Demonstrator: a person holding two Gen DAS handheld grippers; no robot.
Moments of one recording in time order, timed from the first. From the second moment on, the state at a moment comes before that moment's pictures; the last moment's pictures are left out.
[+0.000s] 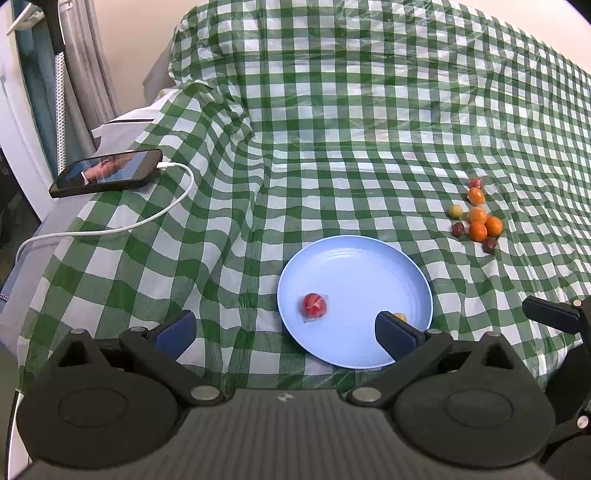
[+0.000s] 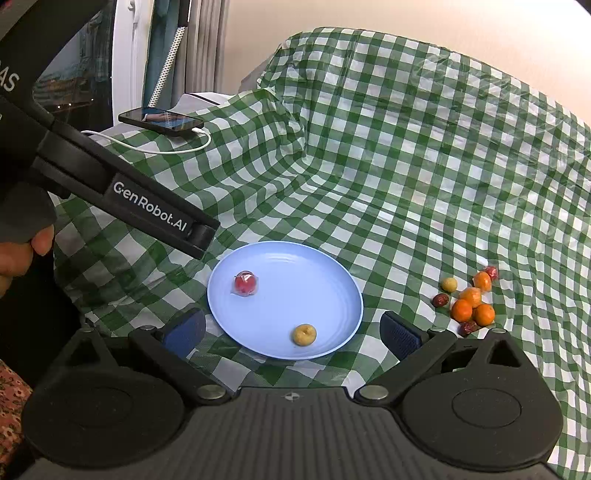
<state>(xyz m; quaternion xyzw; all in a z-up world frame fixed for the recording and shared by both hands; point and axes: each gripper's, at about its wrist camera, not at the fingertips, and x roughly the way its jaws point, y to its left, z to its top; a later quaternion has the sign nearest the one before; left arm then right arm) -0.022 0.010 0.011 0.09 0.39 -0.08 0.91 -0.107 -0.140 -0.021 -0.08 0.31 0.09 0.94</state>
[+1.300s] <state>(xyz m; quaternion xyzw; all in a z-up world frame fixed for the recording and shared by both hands) 0.006 -0.017 -0.004 0.12 0.43 -0.09 0.89 -0.079 -0.185 -0.044 0.00 0.34 0.03 0.94</state>
